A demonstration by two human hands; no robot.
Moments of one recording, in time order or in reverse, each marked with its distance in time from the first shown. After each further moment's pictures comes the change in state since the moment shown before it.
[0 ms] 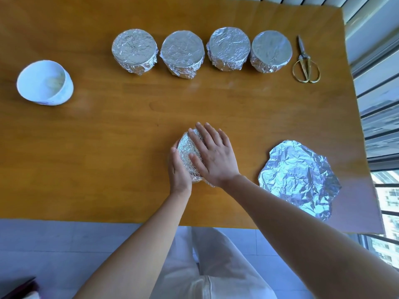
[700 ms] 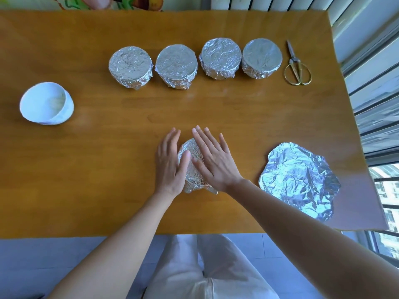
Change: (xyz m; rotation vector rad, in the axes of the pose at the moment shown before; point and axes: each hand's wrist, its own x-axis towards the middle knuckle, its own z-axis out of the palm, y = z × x) left_hand 0.015 0.047 -0.022 0.933 -0.215 0.665; right_hand 0.000 0.003 -0.010 0.302 0.051 -0.017
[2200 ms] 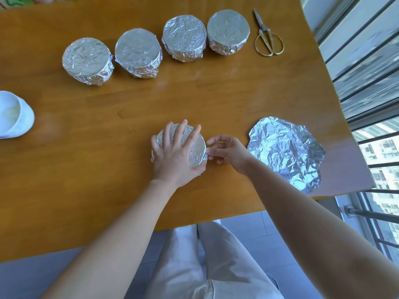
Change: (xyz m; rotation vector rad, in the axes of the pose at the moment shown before) left_hand 0.004 0.022 0.041 0.792 -0.291 0.307; right_hand -0.046 0.068 -0.013 1.201 -0.039 0.724
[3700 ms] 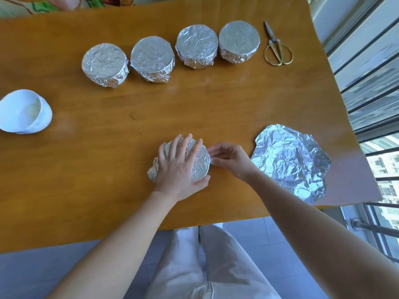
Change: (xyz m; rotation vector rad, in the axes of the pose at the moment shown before) left_hand -0.028 -0.007 -0.005 -0.044 -0.021 0.053; right_hand -0.008 0.006 0.009 -0.195 -0.033 -0.255
